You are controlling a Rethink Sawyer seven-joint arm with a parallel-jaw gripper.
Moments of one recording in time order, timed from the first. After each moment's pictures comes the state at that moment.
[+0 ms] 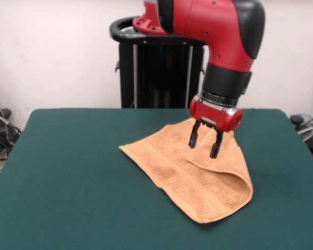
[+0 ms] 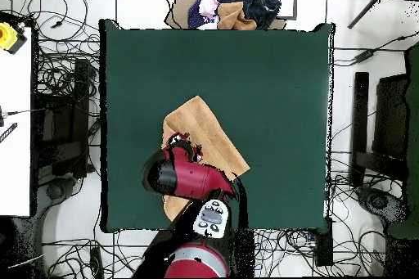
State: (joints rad) arm 0.08 -0.53 -0.21 1.90 0.18 -0.02 2.27
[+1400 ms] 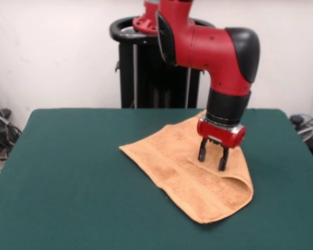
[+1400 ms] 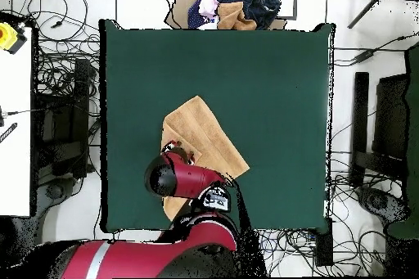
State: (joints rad) arm 0.02 -0.42 -0.09 1.91 0.13 -0.11 2.27
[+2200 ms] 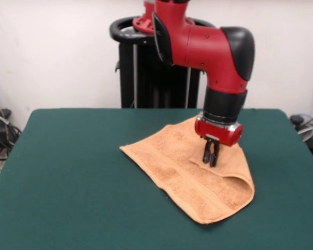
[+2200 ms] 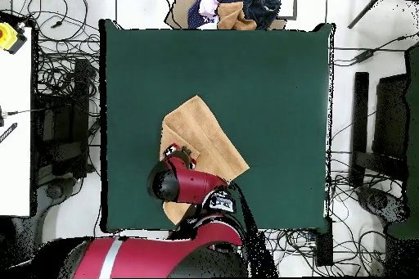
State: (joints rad) arm -0.02 -0.42 -0.07 1.96 0.11 -0.18 2.27
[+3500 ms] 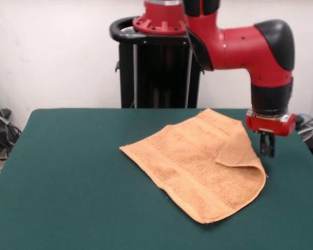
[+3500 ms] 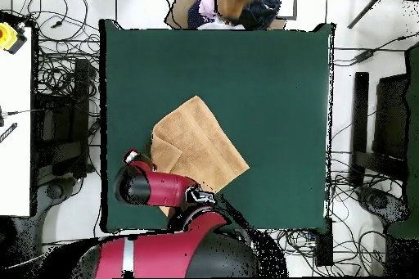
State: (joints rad) arm -0.06 -0.46 0.21 2.06 0.19 -0.18 2.27
